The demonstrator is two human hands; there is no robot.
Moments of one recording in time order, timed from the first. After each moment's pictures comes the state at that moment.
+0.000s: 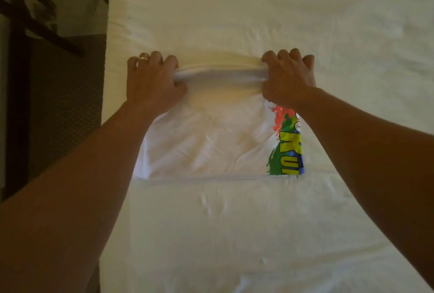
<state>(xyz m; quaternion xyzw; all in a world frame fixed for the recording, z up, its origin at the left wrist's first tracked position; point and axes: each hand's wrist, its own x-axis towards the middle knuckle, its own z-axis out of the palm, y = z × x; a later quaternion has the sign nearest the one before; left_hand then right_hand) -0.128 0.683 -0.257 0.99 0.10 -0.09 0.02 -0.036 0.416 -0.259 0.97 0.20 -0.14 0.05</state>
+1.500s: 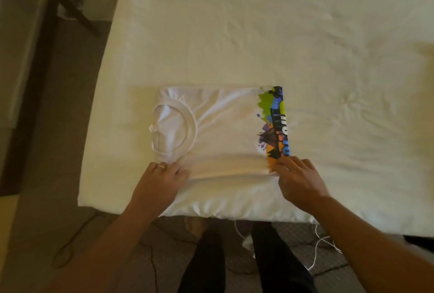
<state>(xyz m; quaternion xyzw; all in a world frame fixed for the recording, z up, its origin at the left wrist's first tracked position) -0.502 0.474 -0.239 0.99 -0.10 -0.02 0.02 -0.356 0.125 -0.244 0.92 0.37 -0.13 -0.06</state>
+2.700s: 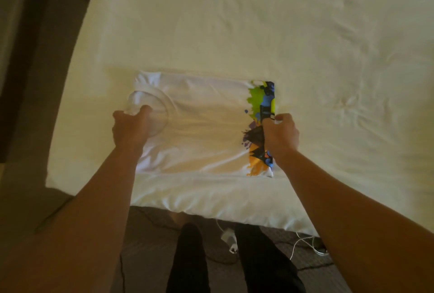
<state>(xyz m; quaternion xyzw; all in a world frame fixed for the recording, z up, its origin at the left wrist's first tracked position) -0.379 0.471 -0.235 0.65 0.67 -0.01 0.37 -0.251 0.188 -0.241 0.89 -0.16 -0.27 -0.32</state>
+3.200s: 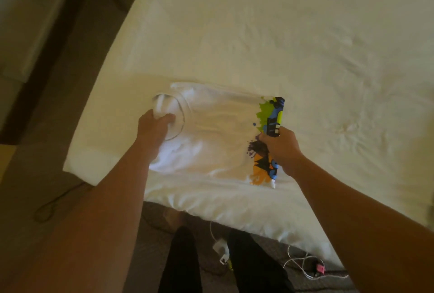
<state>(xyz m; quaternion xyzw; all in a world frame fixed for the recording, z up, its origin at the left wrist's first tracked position) -0.384 0.459 -0.194 0.58 0.60 0.01 0.55 -0.239 0.197 -0.226 0.86 -0.08 -0.36 -0.36</state>
